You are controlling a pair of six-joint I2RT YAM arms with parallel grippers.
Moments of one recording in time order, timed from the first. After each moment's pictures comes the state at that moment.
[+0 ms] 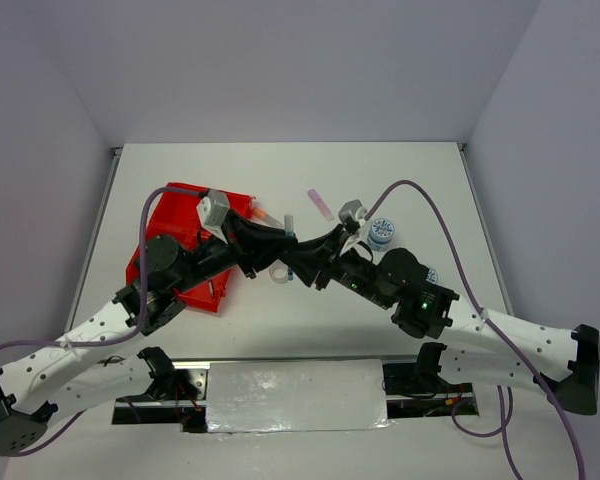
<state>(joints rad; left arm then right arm) -0.83 0.86 0.81 0.30 0.24 -0.47 1.10 0.88 0.76 0.28 0.12 0.33</state>
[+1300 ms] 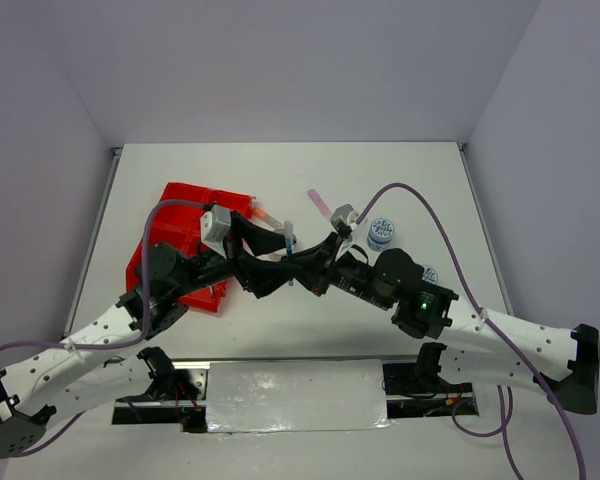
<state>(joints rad) -0.83 0.83 0.73 0.41 0.40 -0.42 1.11 0.89 0.76 0.22 0.04 0.33</state>
